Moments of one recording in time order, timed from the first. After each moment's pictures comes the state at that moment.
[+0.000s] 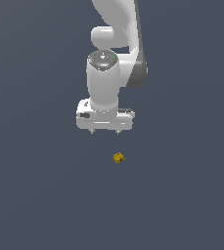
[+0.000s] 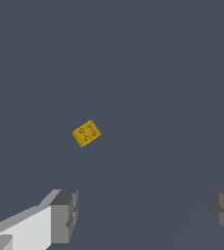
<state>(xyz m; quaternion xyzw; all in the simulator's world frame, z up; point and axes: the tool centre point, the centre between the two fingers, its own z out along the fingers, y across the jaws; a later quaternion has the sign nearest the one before) 0.006 -0.026 0.187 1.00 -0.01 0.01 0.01</state>
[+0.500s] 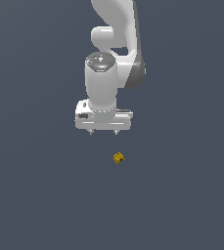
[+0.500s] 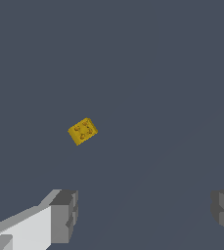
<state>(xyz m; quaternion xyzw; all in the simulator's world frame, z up) 0.004 -0.032 0.183 1.00 -0.01 0.01 0.01</state>
